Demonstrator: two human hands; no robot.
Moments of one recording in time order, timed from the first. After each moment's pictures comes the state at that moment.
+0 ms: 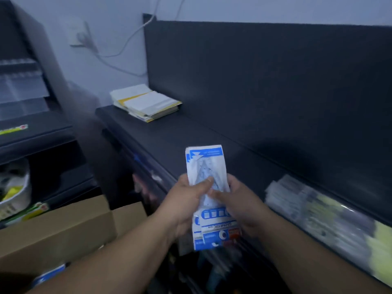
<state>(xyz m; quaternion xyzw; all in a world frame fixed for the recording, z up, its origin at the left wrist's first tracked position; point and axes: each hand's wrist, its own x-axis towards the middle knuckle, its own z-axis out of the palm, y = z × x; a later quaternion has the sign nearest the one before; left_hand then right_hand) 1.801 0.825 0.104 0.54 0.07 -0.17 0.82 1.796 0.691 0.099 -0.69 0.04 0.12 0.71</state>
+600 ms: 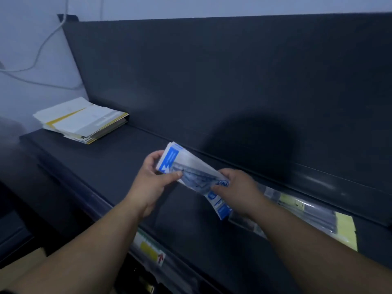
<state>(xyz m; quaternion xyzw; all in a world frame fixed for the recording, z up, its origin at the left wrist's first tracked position) 1.932 0.770 0.095 0.66 -0.07 -0.08 0.74 1.856 0.577 0.106 -0.89 0.11 -0.02 0.44</state>
